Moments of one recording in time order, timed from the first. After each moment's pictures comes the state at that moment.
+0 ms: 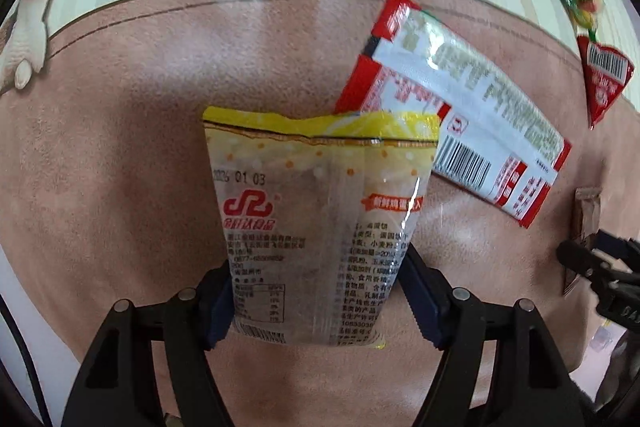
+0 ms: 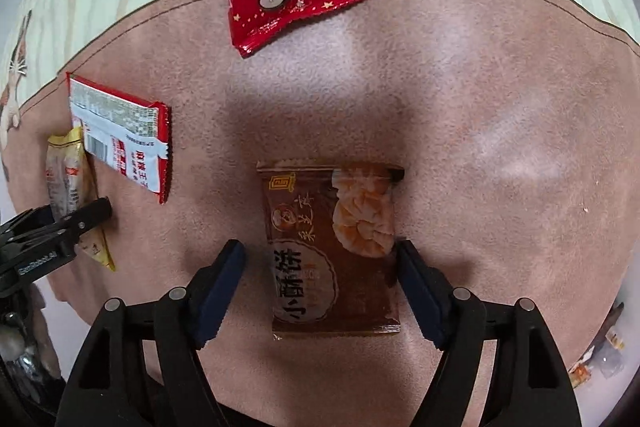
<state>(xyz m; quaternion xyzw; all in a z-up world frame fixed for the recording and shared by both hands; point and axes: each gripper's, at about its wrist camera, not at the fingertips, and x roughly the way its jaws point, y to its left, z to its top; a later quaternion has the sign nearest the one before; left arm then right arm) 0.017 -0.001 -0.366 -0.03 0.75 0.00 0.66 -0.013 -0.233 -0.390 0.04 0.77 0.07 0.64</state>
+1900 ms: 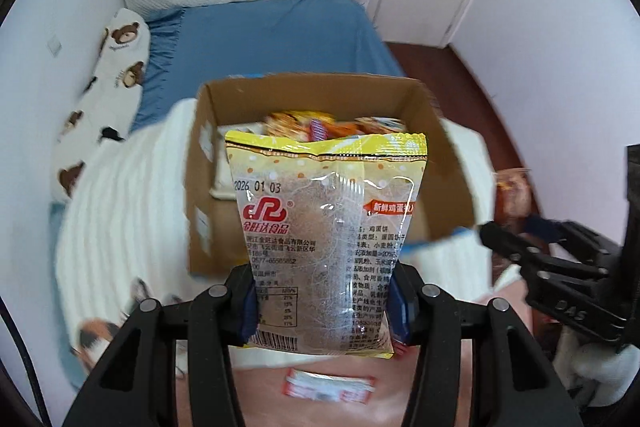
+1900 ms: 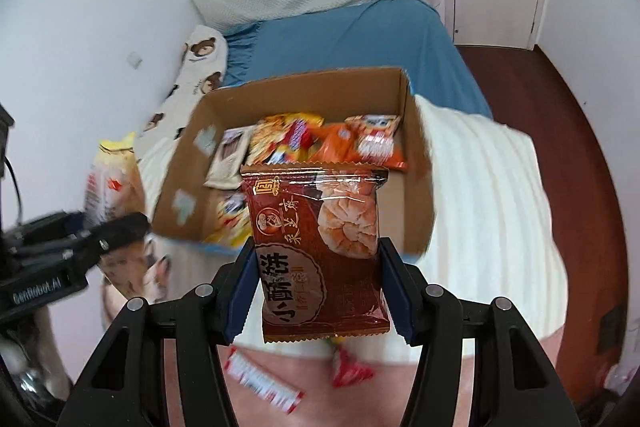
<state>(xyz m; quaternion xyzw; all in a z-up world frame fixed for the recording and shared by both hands) 0.226 -0.047 -0.055 0.00 0.56 -0.09 0.83 0.213 -0.246 -0.097 0.07 0.52 0.12 0.84</state>
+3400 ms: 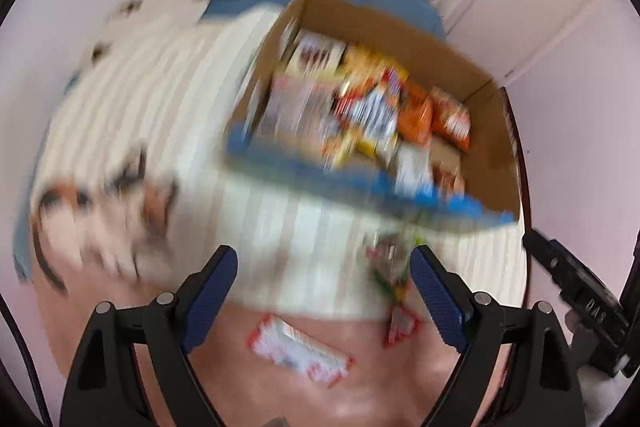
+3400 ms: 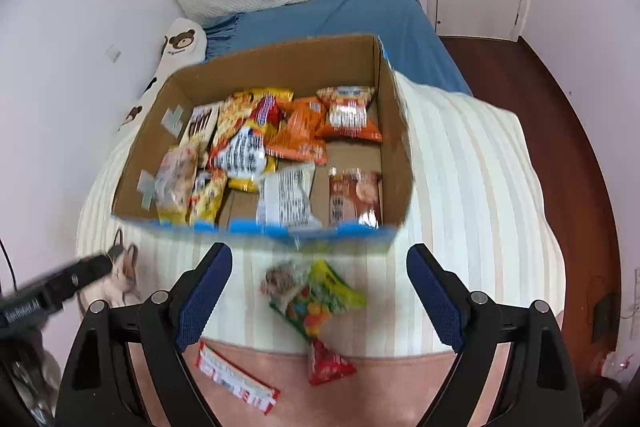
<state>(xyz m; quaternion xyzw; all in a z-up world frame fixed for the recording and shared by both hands) 0.130 -0.010 -0.135 -0.18 0.58 0.02 0.79 0.180 -0.262 -0.141 0.07 0.53 0.10 0.84</state>
